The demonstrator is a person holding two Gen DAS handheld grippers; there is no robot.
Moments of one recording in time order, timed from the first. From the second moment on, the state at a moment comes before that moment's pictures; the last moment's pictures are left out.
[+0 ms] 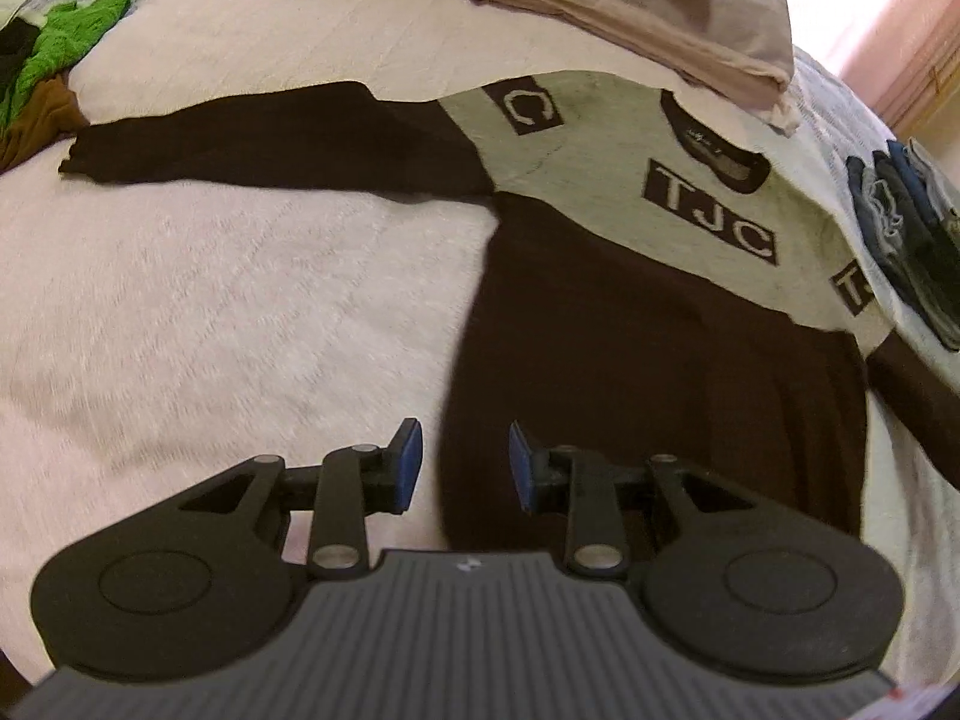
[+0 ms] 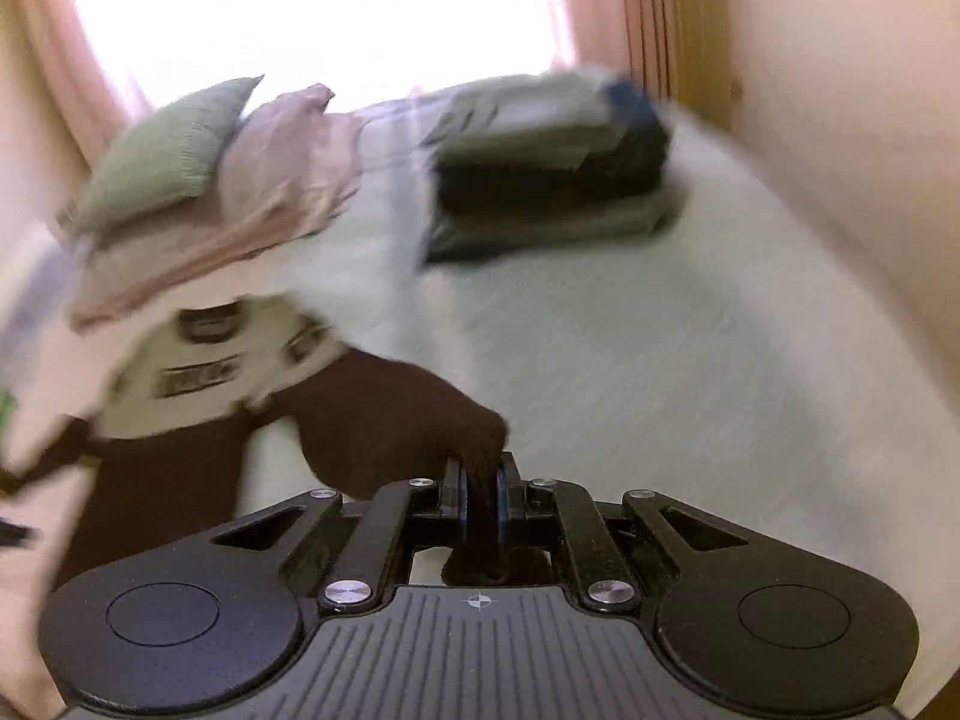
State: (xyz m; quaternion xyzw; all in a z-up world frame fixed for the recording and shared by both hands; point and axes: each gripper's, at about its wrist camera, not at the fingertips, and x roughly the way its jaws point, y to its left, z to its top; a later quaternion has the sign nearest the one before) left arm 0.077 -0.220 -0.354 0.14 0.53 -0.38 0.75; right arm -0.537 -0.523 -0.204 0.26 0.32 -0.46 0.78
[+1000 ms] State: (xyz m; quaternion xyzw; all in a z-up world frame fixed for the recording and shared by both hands) left arm -0.003 -0.195 -0.426 0.05 0.60 -0.42 0.68; right arm -0.418 -0.348 -0.375 0.55 0.31 -0.39 0.67
